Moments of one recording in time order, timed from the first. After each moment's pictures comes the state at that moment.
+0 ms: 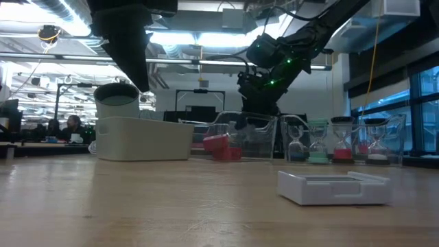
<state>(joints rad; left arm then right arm) -0.42 1.72 1.33 -1.13 -0.61 -0.85 -0.39 1.78 1.10 -0.17 0.01 -0.01</state>
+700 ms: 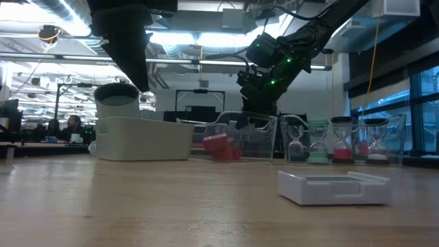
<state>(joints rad) -0.42 1.72 1.33 -1.13 -0.61 -0.85 -0.39 1.78 1.10 -0.17 0.01 -0.08</state>
